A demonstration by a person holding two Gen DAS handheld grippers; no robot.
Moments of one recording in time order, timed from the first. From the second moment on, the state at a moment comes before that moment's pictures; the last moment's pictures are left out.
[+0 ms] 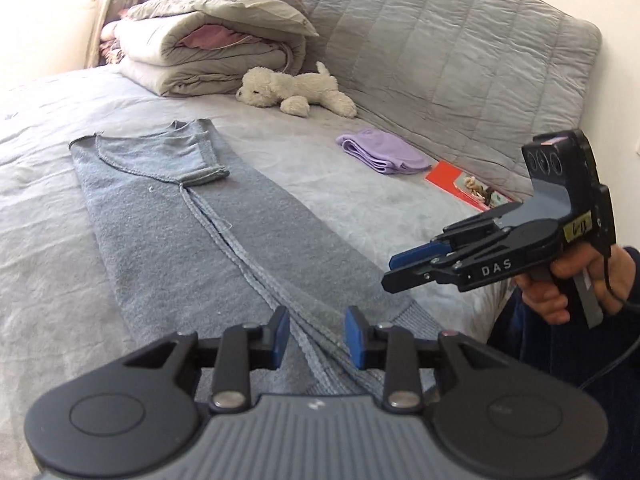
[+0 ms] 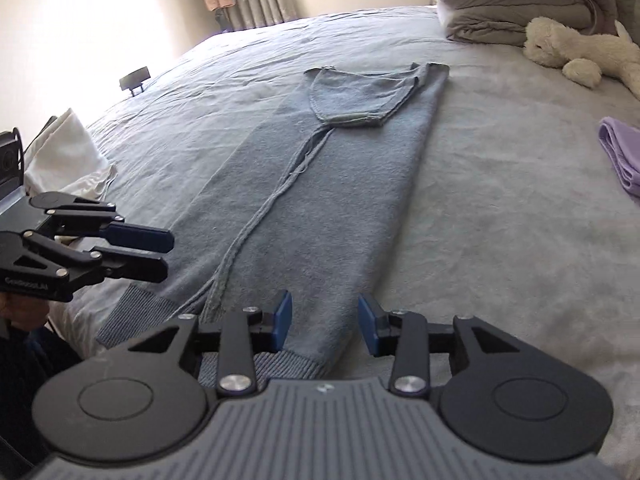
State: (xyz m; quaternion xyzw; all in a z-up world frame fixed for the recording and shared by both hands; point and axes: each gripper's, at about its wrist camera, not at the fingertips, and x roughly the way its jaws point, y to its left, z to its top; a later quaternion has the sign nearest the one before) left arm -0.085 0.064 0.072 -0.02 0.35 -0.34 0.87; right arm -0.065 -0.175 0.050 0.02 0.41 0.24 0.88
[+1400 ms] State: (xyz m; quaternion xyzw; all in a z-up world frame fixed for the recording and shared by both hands) left arm -0.180 0.088 0.065 0.14 0.39 -0.26 0.87; right arm -0.161 -0.161 0.046 -0.32 0.34 0.36 0.80
